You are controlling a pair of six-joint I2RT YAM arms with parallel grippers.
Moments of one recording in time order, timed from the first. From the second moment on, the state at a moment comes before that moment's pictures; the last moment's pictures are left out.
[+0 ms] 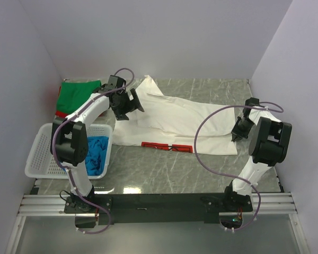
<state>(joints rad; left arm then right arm) -0.29 1.86 1.53 -0.66 0.25 -0.69 -0.30 1.84 1.20 -0.77 -0.02 0.28</state>
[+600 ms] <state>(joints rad) -0.27 1.85 1.37 -0.53 0.25 -0.73 -0.35 1.72 1.18 -0.78 0.01 0.28</state>
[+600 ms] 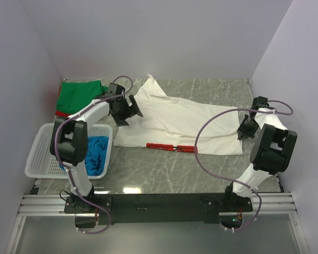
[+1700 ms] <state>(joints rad) -0.27 1.90 1.28 -0.42 0.27 -0.78 -0.36 1.78 1.15 -0.76 -0.02 0.27</state>
